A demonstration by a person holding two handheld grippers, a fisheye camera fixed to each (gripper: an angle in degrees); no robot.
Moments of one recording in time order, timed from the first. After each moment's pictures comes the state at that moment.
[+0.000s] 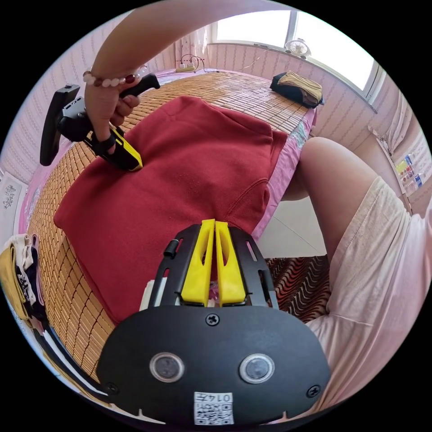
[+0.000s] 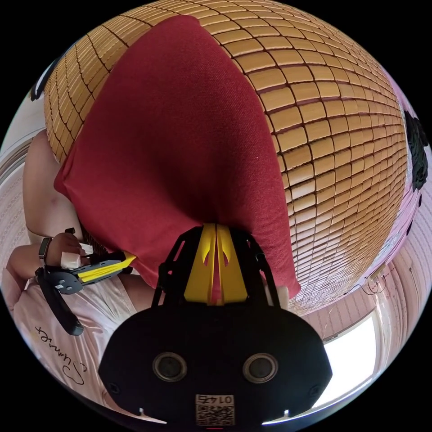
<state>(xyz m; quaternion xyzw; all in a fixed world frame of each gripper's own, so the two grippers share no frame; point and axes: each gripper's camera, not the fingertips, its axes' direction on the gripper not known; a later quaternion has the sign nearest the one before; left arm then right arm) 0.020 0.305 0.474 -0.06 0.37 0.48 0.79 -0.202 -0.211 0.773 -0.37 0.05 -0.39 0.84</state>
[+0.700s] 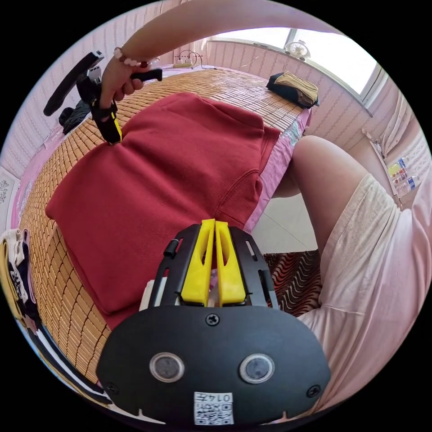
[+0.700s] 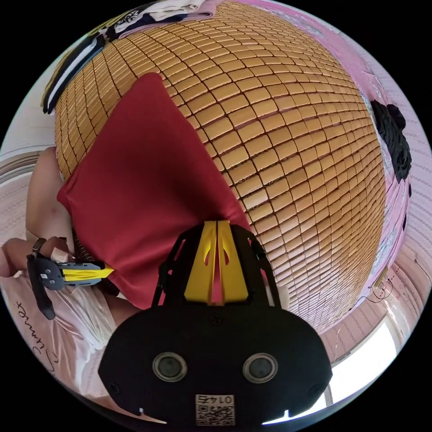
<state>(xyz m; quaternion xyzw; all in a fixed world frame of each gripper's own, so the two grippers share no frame) -0.006 0.327 0.495 -0.08 0.40 0.48 0.78 -0.046 -0.208 0.696 -0.24 -0.01 -0.36 0.90</state>
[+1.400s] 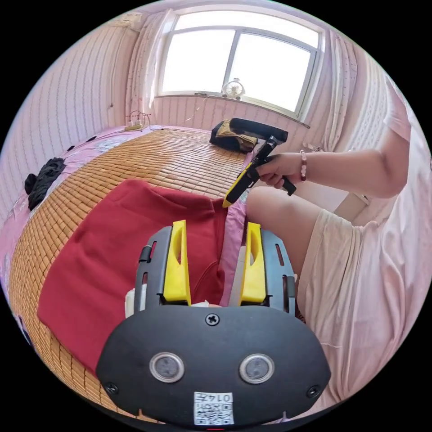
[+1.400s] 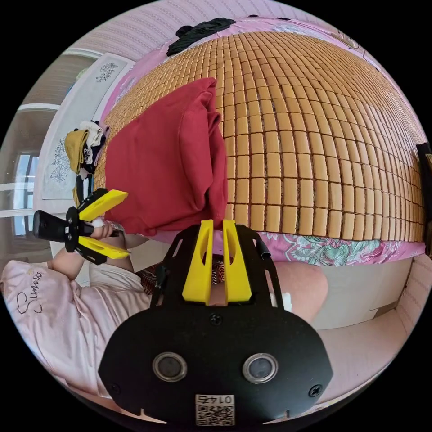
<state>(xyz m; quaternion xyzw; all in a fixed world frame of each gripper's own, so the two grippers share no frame) 0.015 0.325 0.444 0.04 0.56 0.52 0.65 0.353 0.136 0.542 -0.09 -0.23 0.13 0.96</state>
